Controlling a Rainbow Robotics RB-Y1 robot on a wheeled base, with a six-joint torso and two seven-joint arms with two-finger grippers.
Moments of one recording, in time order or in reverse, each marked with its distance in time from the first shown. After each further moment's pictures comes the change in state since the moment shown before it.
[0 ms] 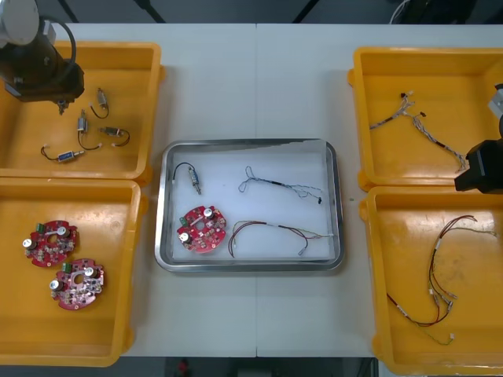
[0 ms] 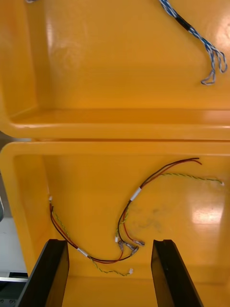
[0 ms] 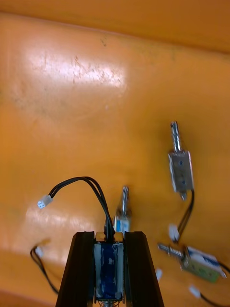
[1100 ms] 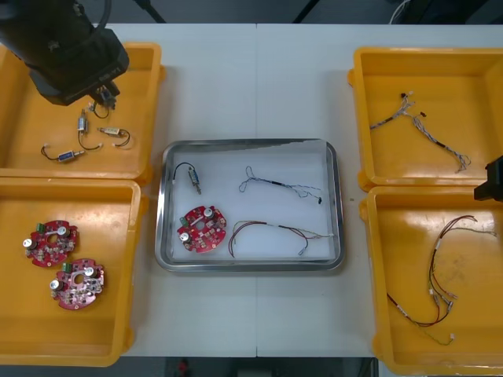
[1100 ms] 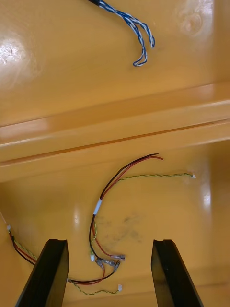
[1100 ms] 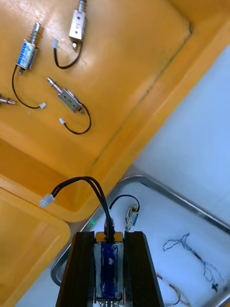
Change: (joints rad) right arm 0.119 0.000 -0.036 0.135 0.081 -0.115 0.002; left arm 0.083 0.004 0.188 -0.752 0.132 0.528 0.855
